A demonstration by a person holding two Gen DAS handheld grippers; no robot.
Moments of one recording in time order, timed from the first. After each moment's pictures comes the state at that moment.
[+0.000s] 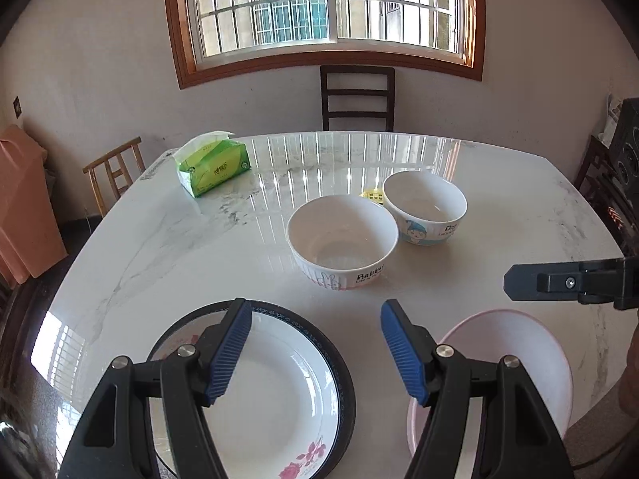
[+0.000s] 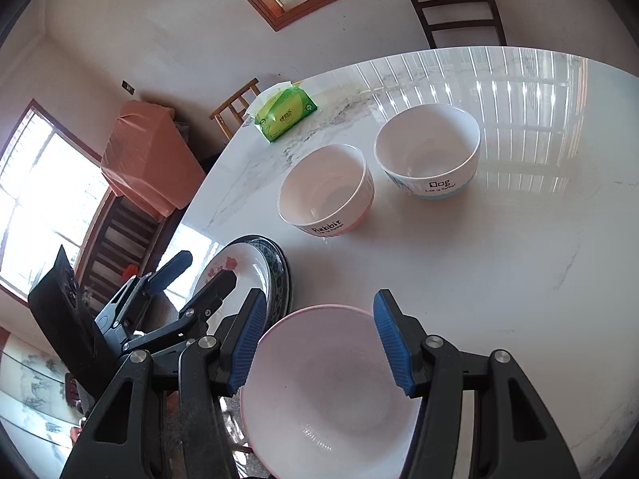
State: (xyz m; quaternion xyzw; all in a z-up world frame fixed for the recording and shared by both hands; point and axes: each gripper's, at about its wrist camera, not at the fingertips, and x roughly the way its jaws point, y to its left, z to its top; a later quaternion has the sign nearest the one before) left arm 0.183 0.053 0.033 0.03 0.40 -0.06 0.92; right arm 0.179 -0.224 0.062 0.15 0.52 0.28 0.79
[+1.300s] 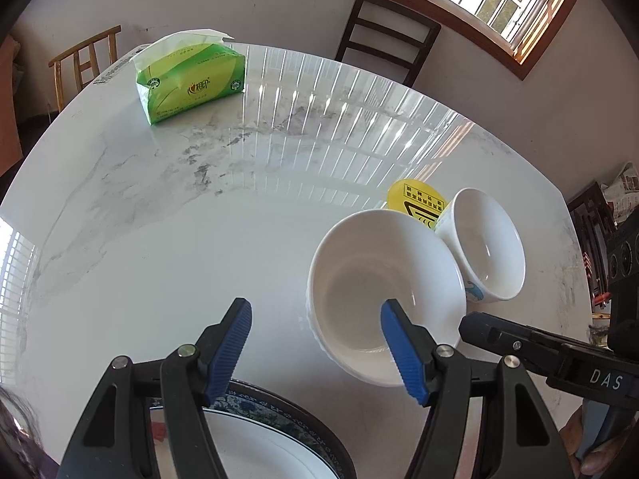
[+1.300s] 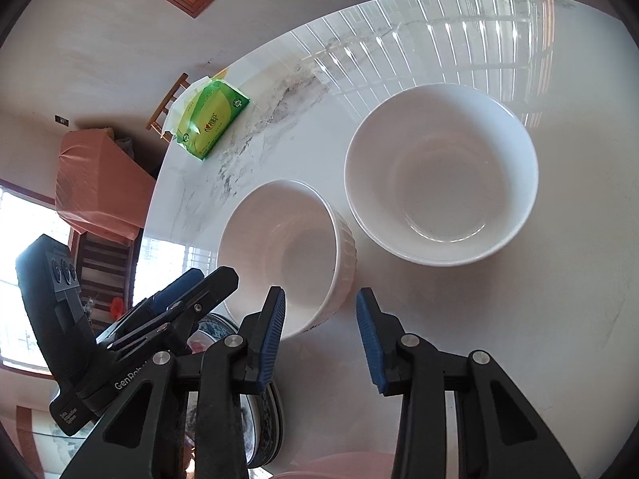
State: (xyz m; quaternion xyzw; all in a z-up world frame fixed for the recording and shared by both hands) left arm 0.331 0.094 -0.015 -0.09 0.53 -0.07 0.84; right arm 0.285 -0.180 0.012 0.19 0.61 0.18 0.75
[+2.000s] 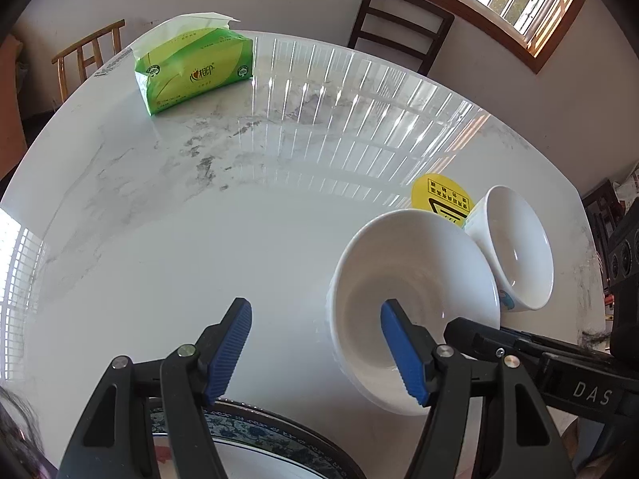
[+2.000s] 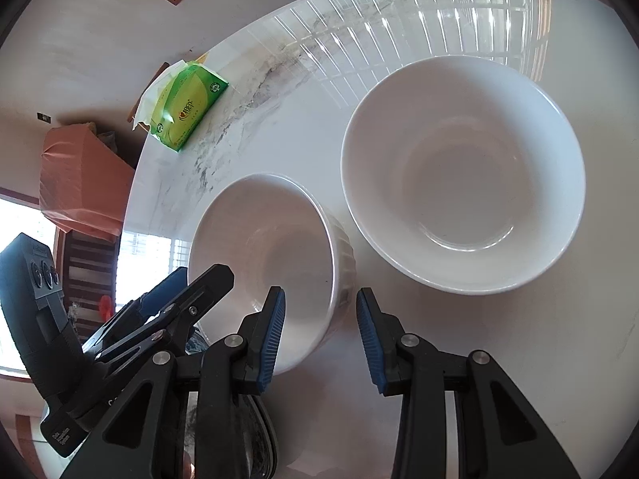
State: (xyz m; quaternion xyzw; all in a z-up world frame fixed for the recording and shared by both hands) left arm 0.351 0.093 -0.037 -0.08 0.55 -0.06 0.83; right arm 0.301 -0.165 -0.015 0.18 0.63 0.16 0.73
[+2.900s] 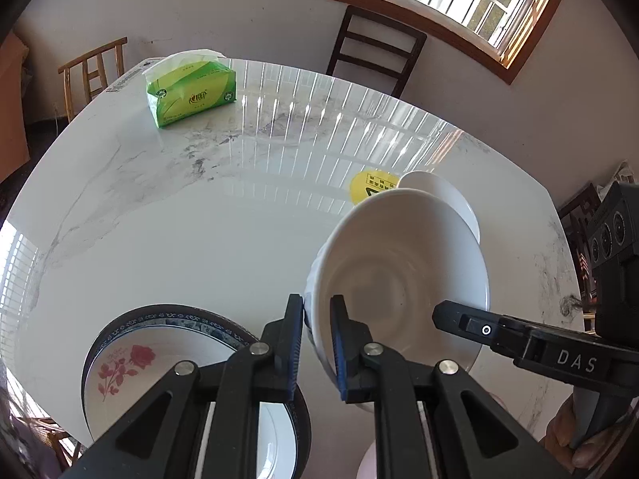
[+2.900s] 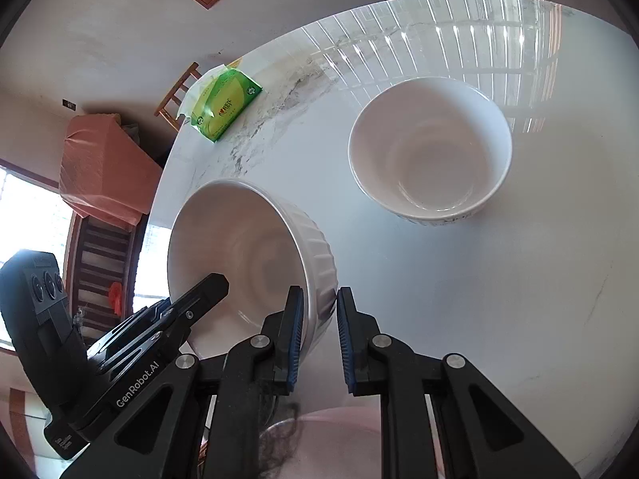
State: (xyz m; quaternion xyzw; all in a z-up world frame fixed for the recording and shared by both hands) left arm 0.269 0.063 0.025 -0.09 0.51 -0.07 0.85; right arm 0.249 -0.194 0.036 0.18 0.60 0.21 0.75
